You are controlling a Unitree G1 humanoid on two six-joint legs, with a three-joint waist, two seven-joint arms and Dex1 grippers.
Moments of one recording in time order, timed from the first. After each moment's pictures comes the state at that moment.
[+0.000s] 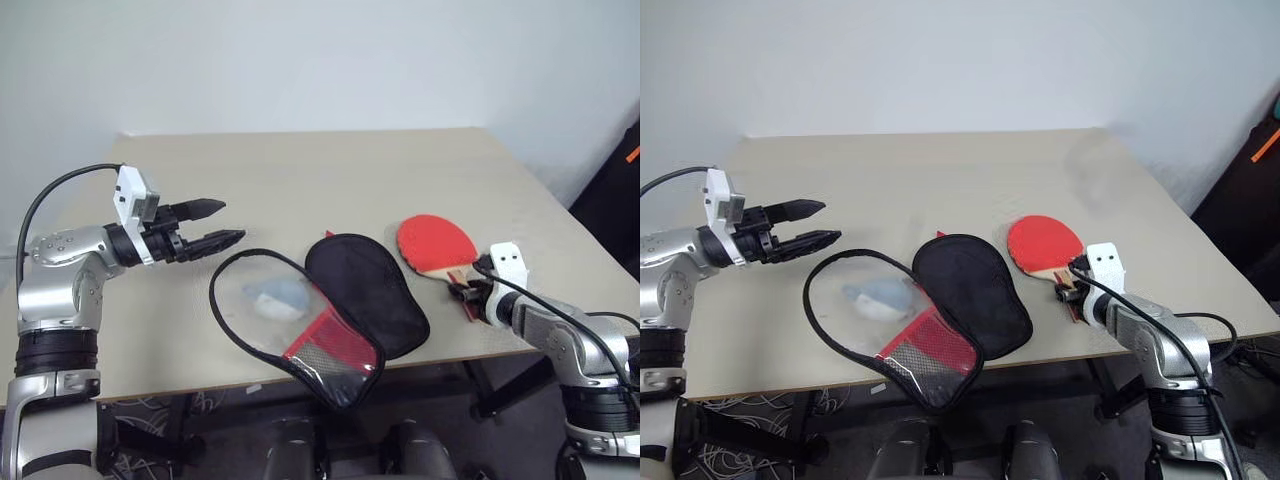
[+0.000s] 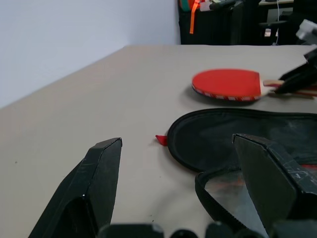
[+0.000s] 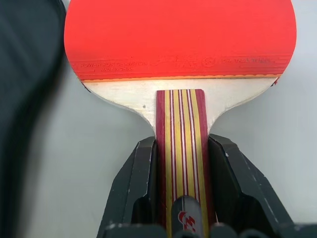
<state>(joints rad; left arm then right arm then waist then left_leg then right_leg) -0.53 0.80 0.18 0.33 -0.46 0.28 -1.23 -0.31 -0.44 -0.11 -0.23 0.39 1.08 0.28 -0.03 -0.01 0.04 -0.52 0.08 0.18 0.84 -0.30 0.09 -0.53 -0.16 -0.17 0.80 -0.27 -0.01</state>
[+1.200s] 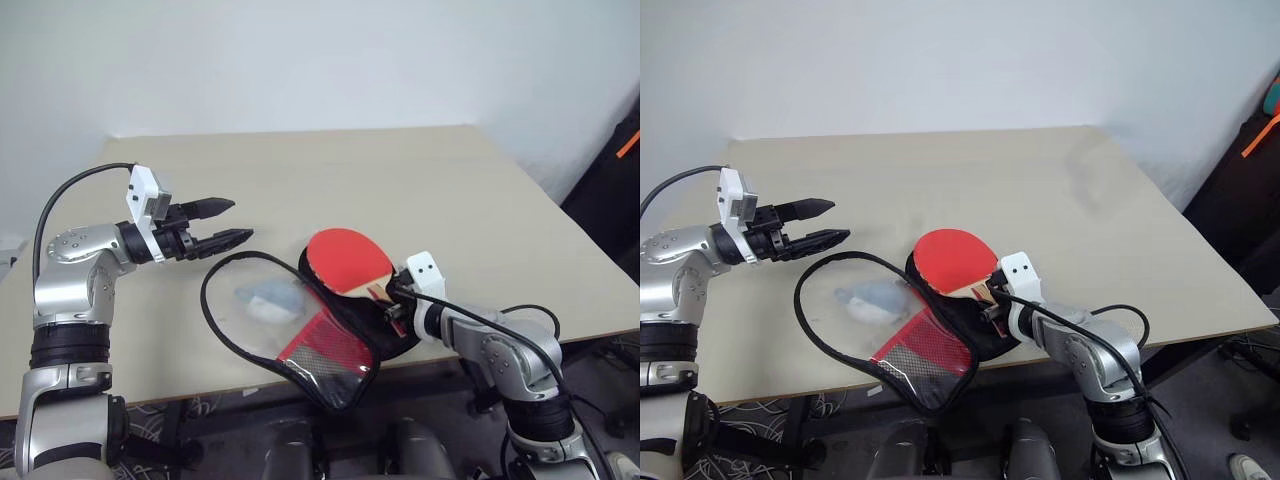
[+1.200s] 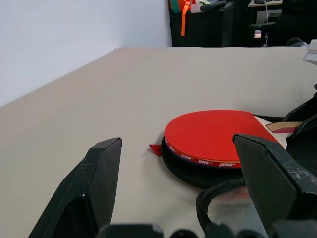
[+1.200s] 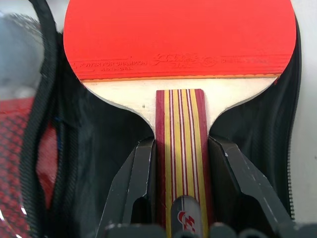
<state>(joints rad) -0.56 0.77 0.17 0.36 -0.44 0.26 -1.24 -0.31 -0.24 0.14 -0.42 0.42 1.24 0.24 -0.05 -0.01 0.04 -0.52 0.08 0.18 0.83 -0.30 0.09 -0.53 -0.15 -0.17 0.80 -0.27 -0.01</state>
